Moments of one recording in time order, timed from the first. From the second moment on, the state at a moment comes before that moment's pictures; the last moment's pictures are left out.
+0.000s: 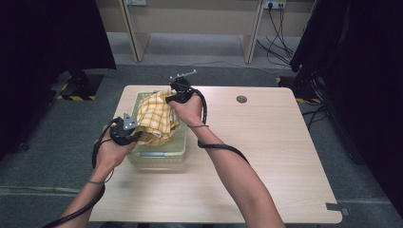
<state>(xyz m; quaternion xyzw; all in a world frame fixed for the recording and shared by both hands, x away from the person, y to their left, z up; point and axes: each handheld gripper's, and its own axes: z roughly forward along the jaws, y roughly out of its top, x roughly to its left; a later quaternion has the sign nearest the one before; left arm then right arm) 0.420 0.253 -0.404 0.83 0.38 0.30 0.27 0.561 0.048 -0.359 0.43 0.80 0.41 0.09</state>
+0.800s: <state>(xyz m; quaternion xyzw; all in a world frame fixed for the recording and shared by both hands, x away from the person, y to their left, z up) 0.426 0.250 -0.405 0.85 0.38 0.28 0.26 0.564 0.049 -0.368 0.43 0.80 0.40 0.09</state>
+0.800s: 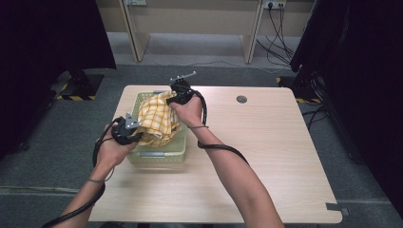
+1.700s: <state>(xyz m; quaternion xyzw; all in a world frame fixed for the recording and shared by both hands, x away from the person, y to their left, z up) 0.438 0.250 -0.402 0.86 0.38 0.23 0.24 0.570 0.050 -0.381 0.45 0.81 0.38 0.08</state>
